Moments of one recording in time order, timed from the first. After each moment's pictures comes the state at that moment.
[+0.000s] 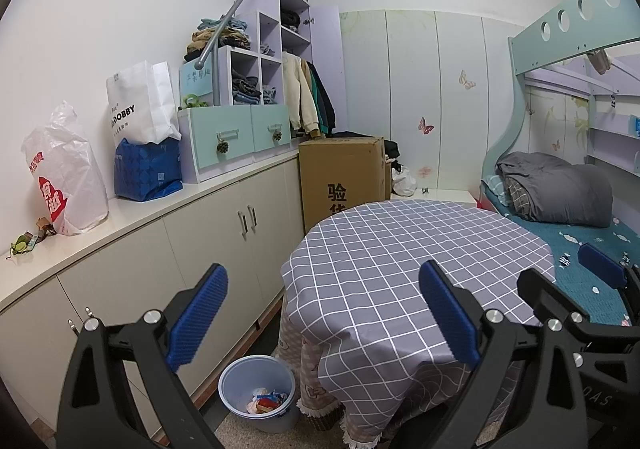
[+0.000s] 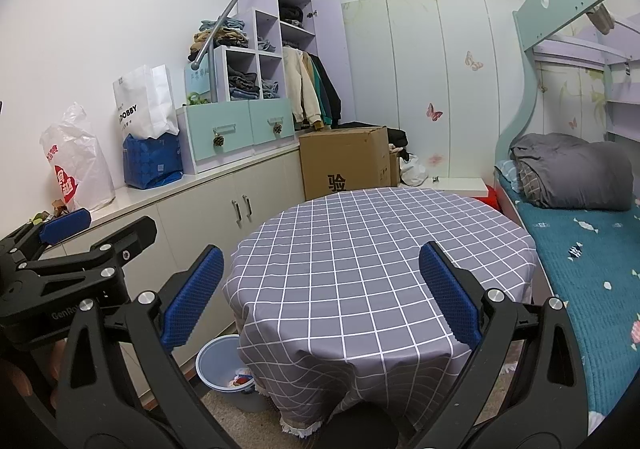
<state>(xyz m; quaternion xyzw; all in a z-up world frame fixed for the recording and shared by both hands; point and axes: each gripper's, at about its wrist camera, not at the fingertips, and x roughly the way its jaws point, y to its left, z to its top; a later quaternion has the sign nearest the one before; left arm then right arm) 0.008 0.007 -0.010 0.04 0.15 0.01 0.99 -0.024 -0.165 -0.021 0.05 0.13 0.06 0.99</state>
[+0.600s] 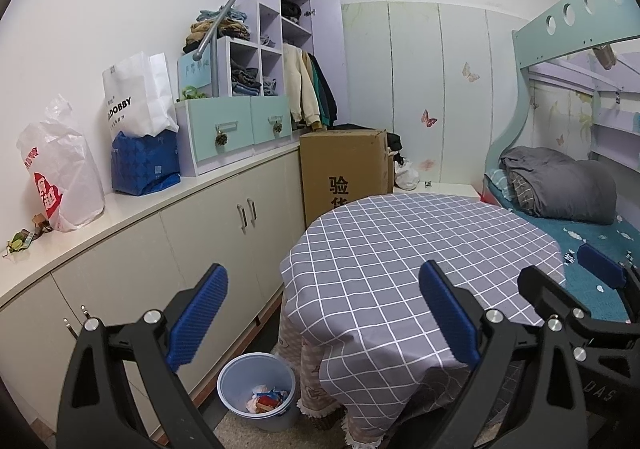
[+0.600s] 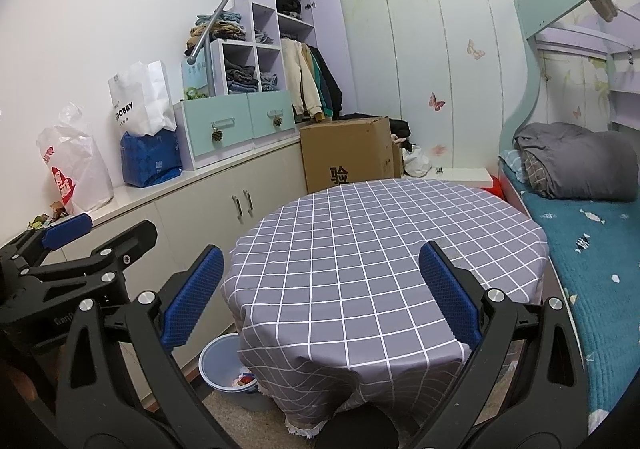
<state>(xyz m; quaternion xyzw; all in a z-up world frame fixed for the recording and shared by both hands) 0.024 0.015 -0.025 0.04 0.17 0.01 0.98 -0.007 -0.148 -0.037 0.07 0.14 0.07 0.98</state>
